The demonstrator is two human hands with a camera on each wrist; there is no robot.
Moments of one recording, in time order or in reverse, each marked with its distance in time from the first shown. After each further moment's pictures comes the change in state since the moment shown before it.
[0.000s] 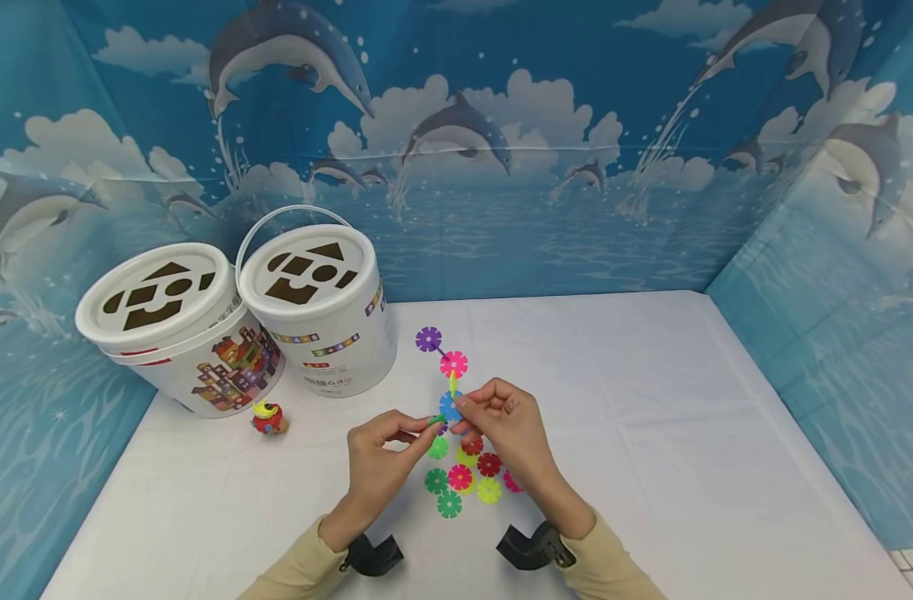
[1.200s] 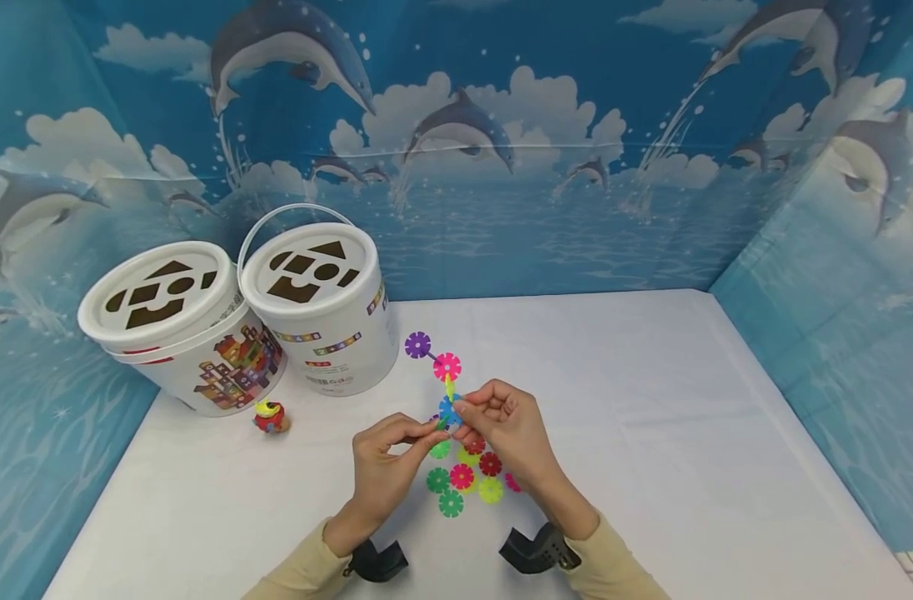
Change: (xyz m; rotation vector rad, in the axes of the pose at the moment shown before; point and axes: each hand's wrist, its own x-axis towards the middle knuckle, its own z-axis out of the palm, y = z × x) left_hand 0.012 0.036 -0.004 -0.051 0.012 0.066; right_hand -0.002 -0.002 0.001 0.027 -0.088 -0.044
